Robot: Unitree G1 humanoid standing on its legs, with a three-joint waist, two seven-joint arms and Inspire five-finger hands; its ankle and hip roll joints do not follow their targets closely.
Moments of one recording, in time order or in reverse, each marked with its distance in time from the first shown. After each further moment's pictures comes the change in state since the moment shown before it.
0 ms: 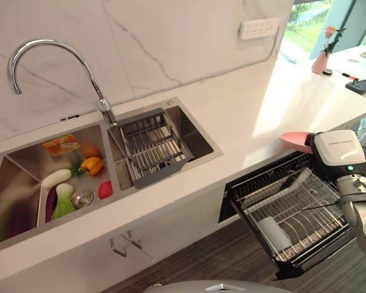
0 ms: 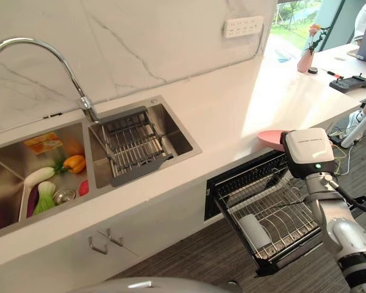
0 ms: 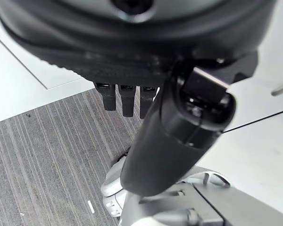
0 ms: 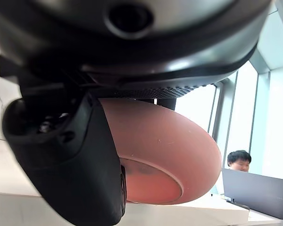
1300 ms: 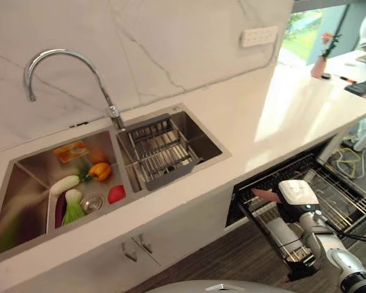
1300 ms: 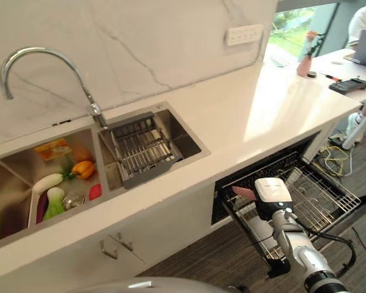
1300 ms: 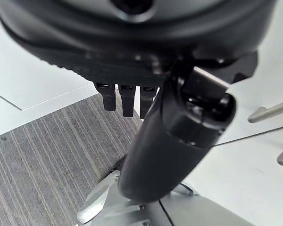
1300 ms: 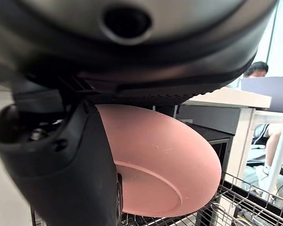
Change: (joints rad) left arm -0.034 0.025 -0.064 -0.033 0.000 0.023 0.015; right arm -0.002 0.220 0.235 0.305 0.052 -0.017 0.093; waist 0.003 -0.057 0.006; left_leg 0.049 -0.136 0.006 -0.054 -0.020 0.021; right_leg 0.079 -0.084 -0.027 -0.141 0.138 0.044
